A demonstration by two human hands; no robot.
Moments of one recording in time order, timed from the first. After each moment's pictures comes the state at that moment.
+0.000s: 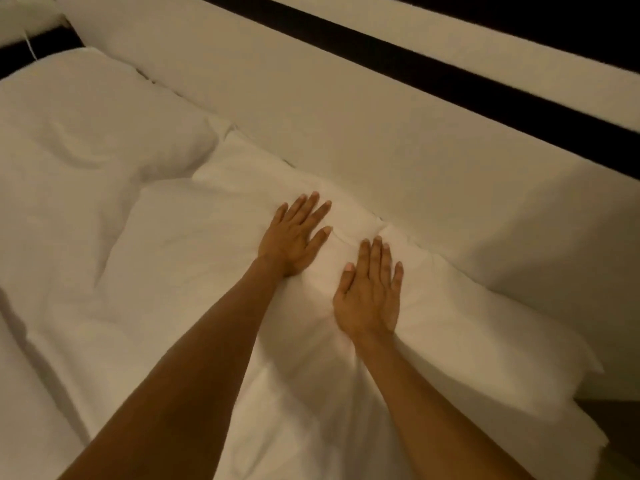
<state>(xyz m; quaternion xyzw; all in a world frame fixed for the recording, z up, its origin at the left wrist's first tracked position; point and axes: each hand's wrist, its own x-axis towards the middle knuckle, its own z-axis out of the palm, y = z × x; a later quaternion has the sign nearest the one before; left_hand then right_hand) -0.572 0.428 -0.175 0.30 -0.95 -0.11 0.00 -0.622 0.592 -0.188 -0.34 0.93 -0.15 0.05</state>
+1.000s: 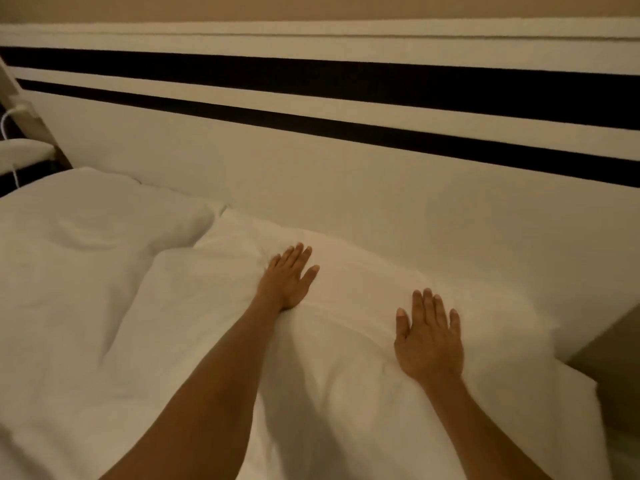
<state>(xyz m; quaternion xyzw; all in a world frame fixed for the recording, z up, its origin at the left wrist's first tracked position) -0.551 0.416 -0.179 0.25 -0.96 -0.14 0.02 -0.605 0.687 -0.181 -0.21 0.97 -0.10 -0.01</state>
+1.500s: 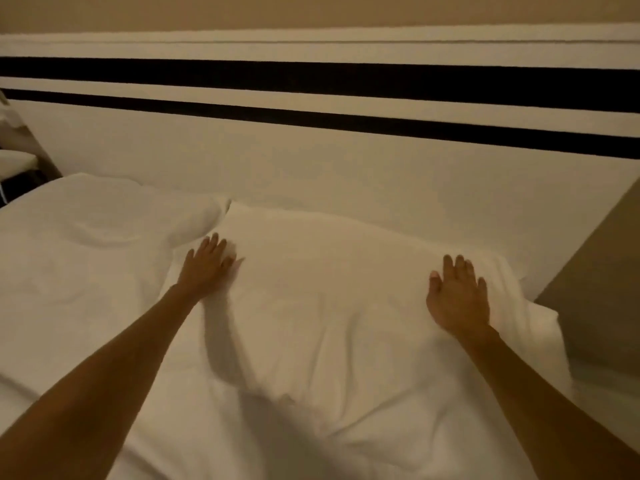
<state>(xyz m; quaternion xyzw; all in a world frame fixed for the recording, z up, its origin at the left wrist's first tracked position) -0.404 0.325 -0.134 0.32 -0.94 -0.05 0.05 -0.570 0.729 -0.125 -0.13 0.98 -0.14 -0.01</state>
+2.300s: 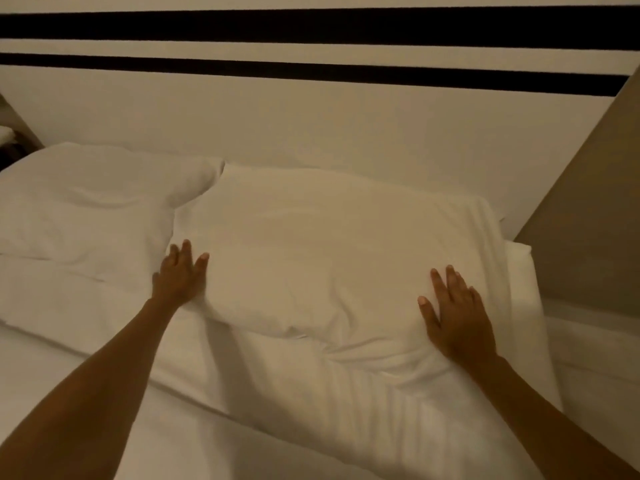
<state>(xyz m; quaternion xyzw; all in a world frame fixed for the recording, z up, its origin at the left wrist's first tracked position) -0.301 0.334 -0.190 0.43 -0.88 -0.18 0.05 -0.454 0.809 -0.195 -0.24 0.96 -0.12 -0.06</state>
